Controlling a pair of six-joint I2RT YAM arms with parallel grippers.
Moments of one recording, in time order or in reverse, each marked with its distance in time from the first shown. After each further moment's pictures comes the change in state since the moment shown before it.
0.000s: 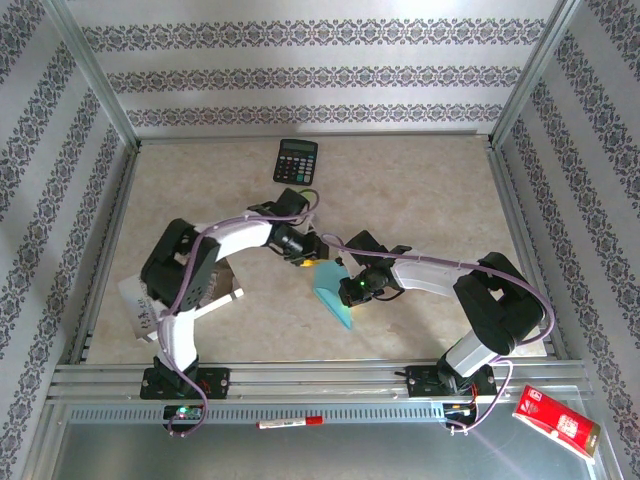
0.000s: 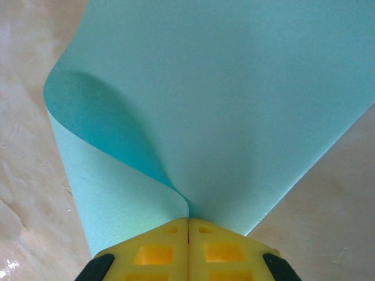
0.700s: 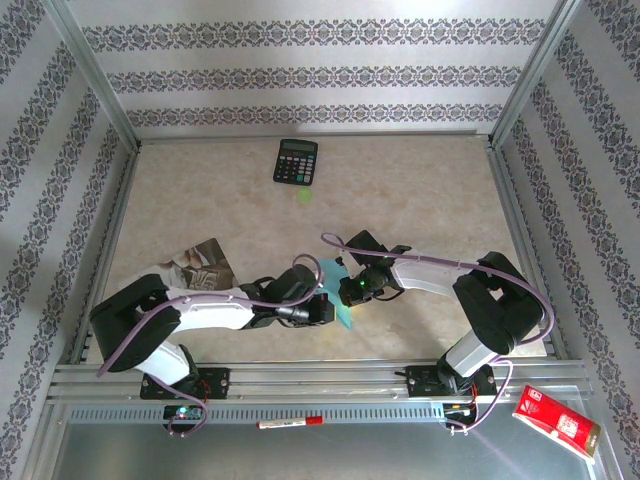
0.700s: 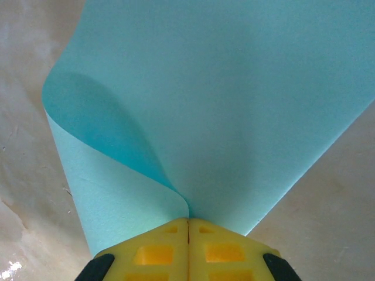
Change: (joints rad) left arm -0.456 -0.370 -0.603 0.603 -0.277 -0.420; right arm 0.000 0.005 0.003 -0.001 -0.003 0.012
